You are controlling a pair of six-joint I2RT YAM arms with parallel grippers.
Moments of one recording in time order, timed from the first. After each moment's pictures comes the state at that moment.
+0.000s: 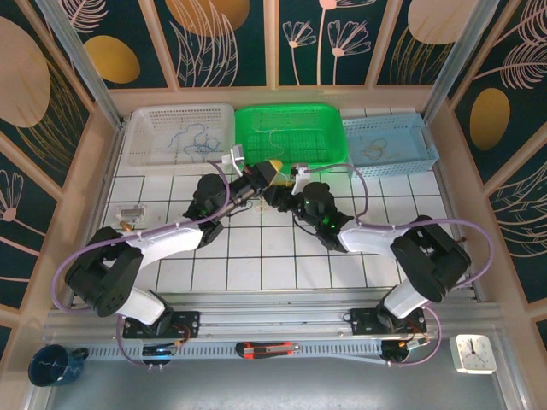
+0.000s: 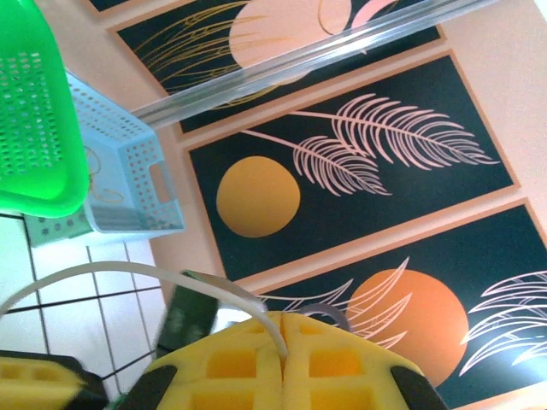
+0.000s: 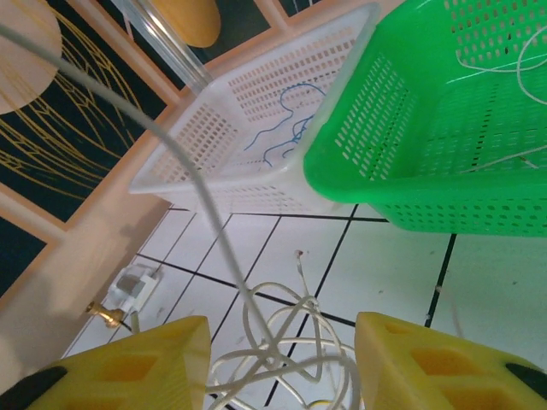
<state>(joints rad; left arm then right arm) -0.68 1.49 0.73 0.91 0.28 -1.32 0.77 1.56 0.68 0.69 -0.01 0.60</state>
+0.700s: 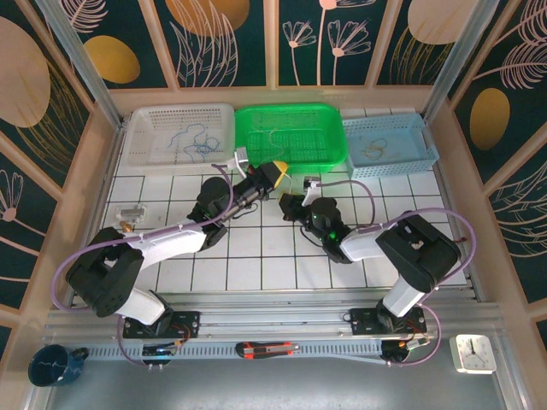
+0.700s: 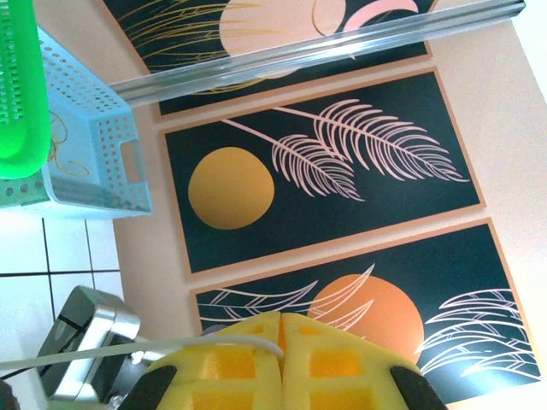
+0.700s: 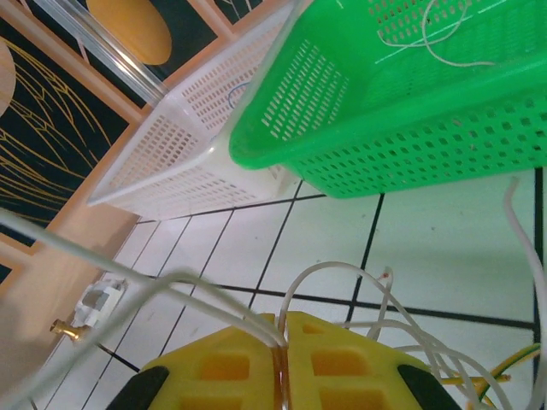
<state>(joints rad) -0.72 1.49 0.75 0.92 0.24 -1.44 0.75 1.63 0.48 0.95 0.05 0.69</state>
